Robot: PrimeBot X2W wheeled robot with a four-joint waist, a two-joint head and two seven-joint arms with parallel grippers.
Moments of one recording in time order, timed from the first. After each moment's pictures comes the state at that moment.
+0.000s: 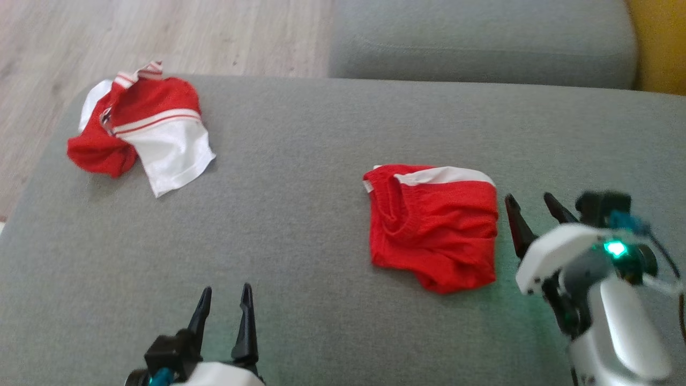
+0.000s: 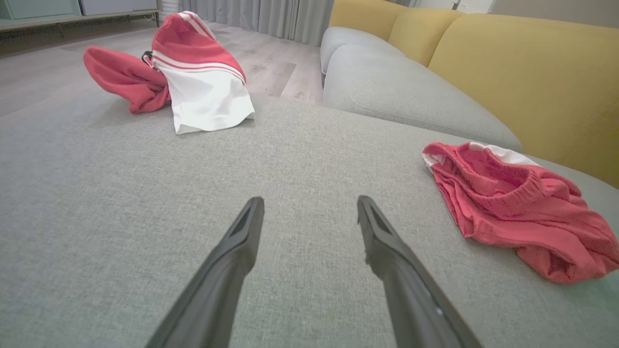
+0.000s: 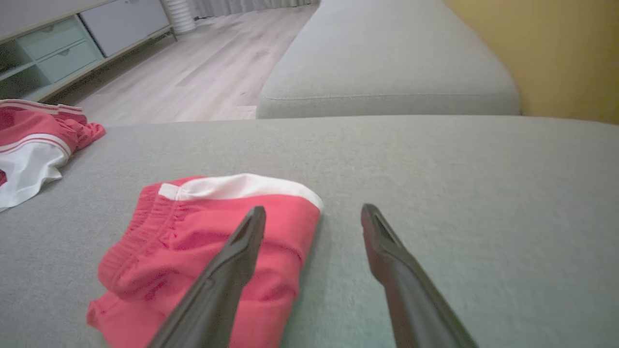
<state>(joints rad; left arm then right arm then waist) 0.01 0.27 -0.58 0.19 -0.64 0.27 -0.24 -0.22 -0.05 -0.02 0.34 0.14 0.13 0.22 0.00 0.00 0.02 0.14</state>
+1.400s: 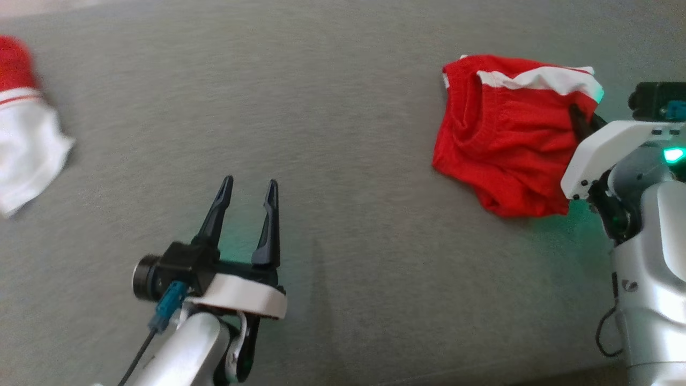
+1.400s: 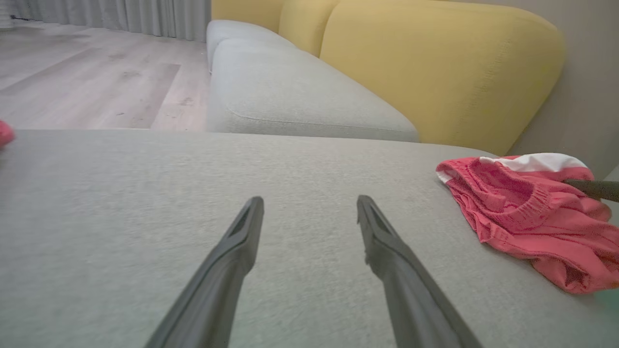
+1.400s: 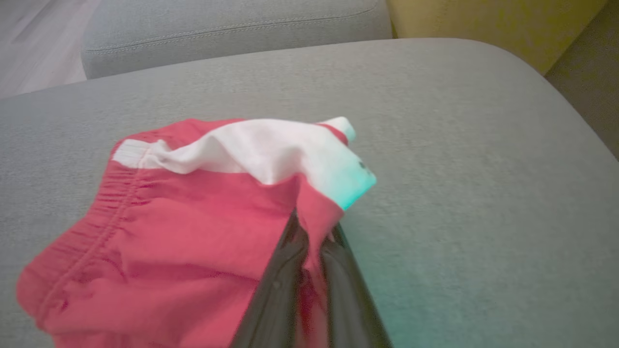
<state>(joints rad) -0.26 0.25 -0.59 0.12 -0.53 0.23 -0.20 -0.55 -0.14 -0.09 0.46 0.13 0.13 0.41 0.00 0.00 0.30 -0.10</state>
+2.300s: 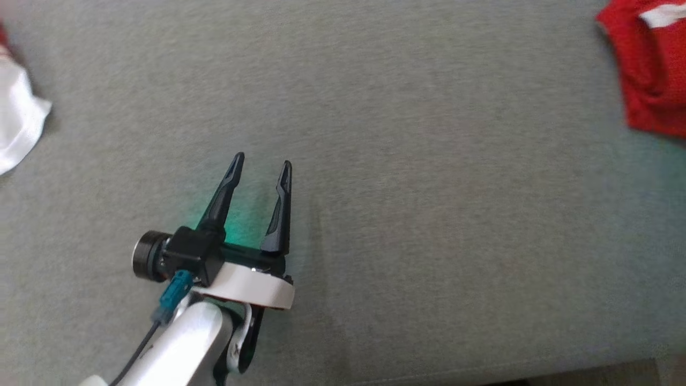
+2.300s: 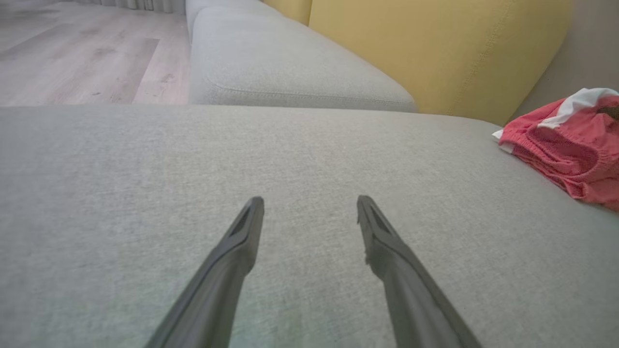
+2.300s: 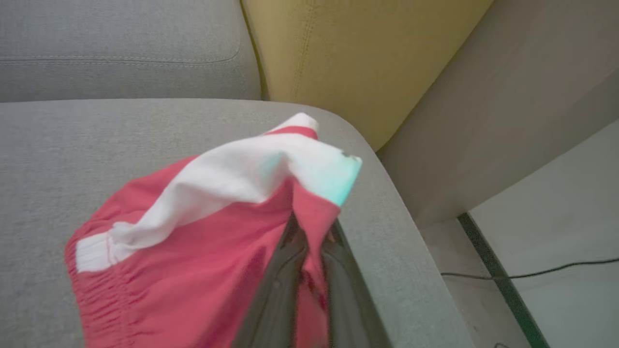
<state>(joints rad) -0.31 0.29 -0.64 0.01 -0.48 0.26 -0.13 -0.81 -0.37 -0.25 0.63 -0.02 0.13 0.34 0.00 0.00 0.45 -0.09</state>
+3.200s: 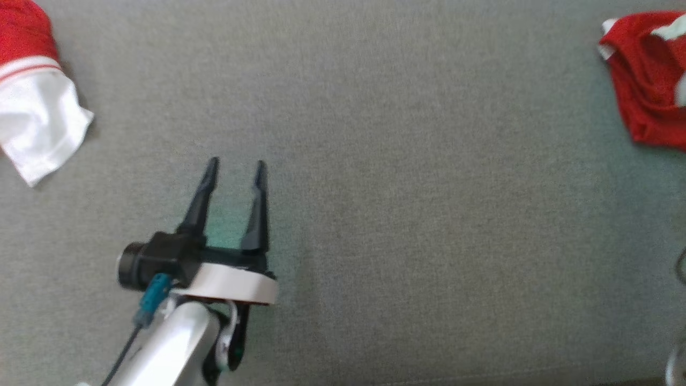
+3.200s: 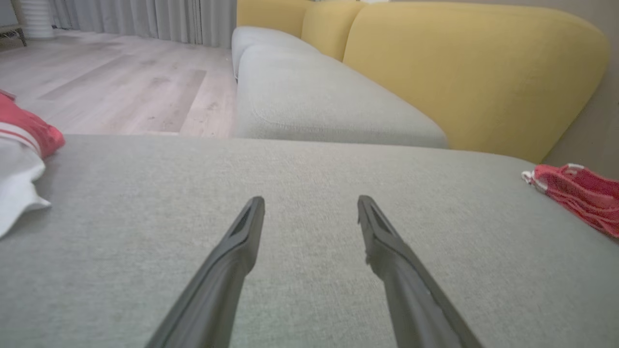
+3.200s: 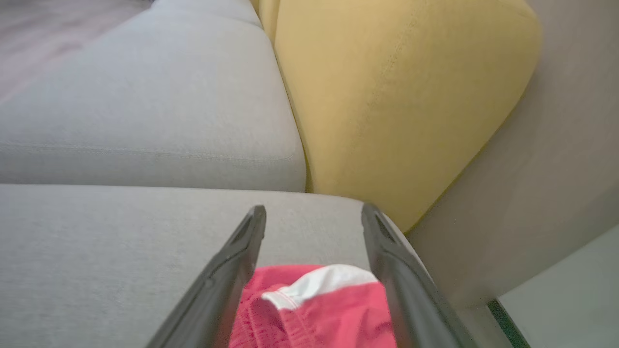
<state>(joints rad) -0.29 0.28 -0.59 0.06 -0.54 0.27 -0.20 -0.77 -0.27 -0.24 0.49 -0.12 0.13 0.21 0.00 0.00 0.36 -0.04</state>
